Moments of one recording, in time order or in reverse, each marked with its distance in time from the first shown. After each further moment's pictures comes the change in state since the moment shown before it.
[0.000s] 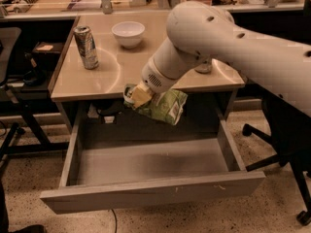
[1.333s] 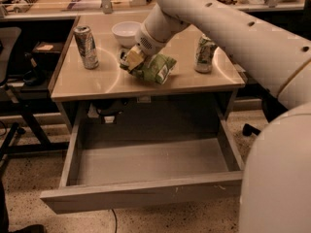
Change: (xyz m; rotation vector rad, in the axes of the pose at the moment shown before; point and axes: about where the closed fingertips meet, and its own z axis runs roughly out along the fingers) arm -0.081 -0.110 0.013 0.075 -0.063 -0.046
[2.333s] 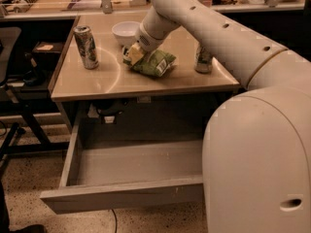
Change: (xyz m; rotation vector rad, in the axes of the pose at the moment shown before) arm -0.005 -0.055 0.036 0.056 0.027 0.020
